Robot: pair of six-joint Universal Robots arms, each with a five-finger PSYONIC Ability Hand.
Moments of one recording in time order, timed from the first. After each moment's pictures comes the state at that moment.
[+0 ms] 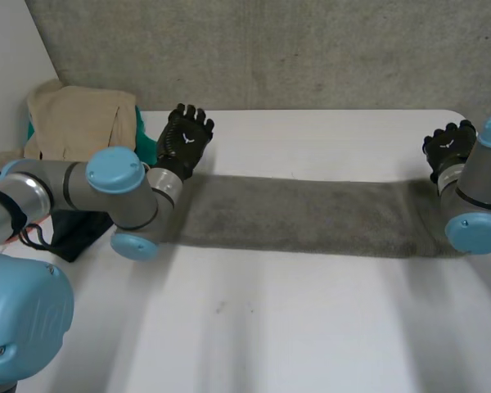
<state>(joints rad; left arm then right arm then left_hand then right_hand) 4.27 -2.60 -0.87 3.59 -1.48 3.94 1.73 -0.73 1.03 -0.16 1.70 2.33 0.20 0.22 0.22 0.21 0.05 0.22 0.22 0.22 0.23 0.05</state>
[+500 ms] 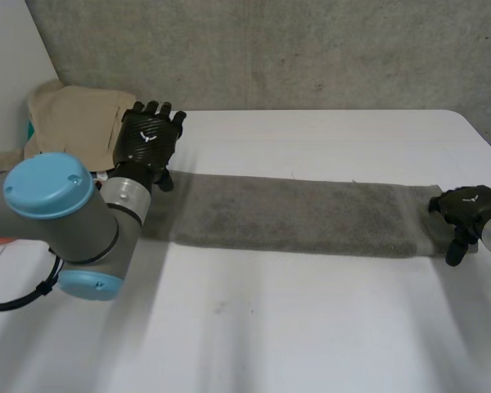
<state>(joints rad) 4.26 -2.09 -1.50 3.69 -1.60 3.60 1.53 -1.04 1.52 0.03 1.36 2.50 0.20 0.21 0.22 0.20 0.05 0.35 0.36 0.36 0.36 0.19</state>
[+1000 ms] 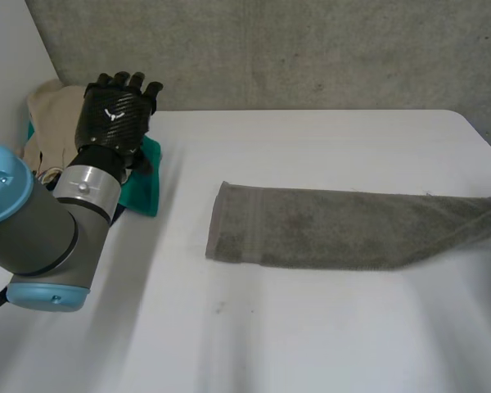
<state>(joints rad) 4.30 -1.84 -1.65 3.69 -1.60 3.56 1.43 -1.12 1.47 -0.19 1.49 2.13 0.20 0.21 0.22 0.20 0.05 1.12 1.18 1.19 1.20 0.99</state>
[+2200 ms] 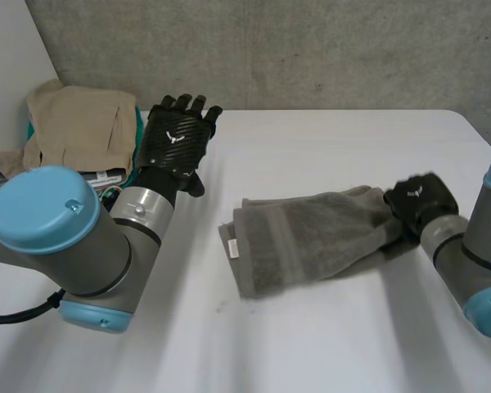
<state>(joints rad) 4.14 -1.95 -1.59 3.68 -1.61 3.54 1.83 -1.14 1.63 -0.17 1.56 2.47 0.20 0.21 0.22 0.20 0.05 1.07 1.17 1.19 1.20 1.01</state>
